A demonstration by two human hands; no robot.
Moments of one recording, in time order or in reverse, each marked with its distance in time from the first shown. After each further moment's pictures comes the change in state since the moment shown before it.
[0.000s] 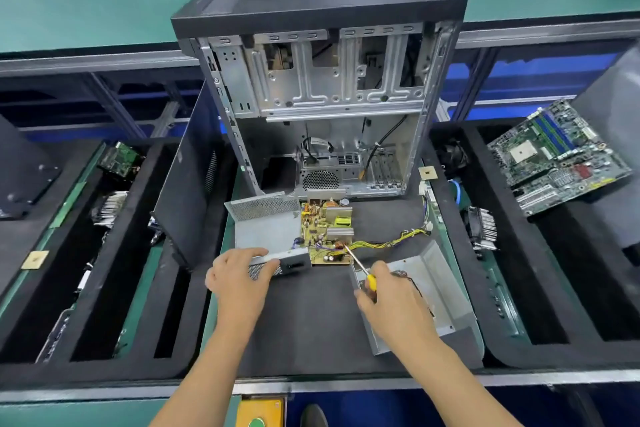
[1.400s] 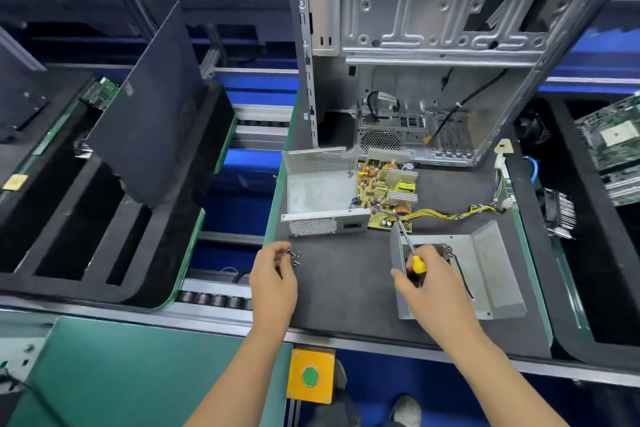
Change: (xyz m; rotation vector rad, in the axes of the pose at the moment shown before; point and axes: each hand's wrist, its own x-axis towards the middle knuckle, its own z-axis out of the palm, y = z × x) left_hand -0.045 -0.084 -0.013 -0.366 0.002 -0.243; right_hand -0.014 -0.034 0.055 0.326 0.001 0.007
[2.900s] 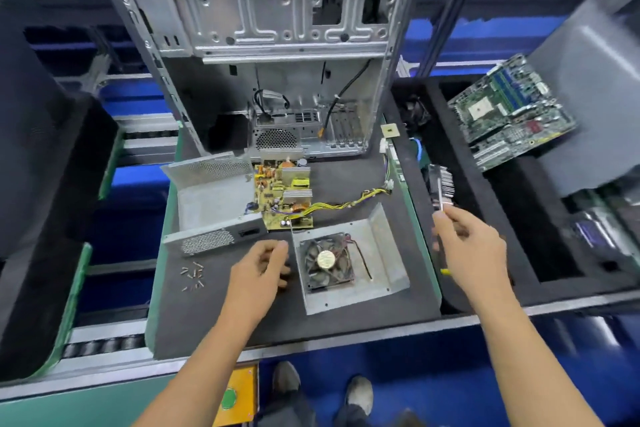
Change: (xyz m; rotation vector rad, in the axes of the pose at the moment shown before) left_hand -0.026 0.066 0.080 -0.241 -0.544 -0.046; right_hand 0.006 0.088 -0.142 0.294 0.407 0.286
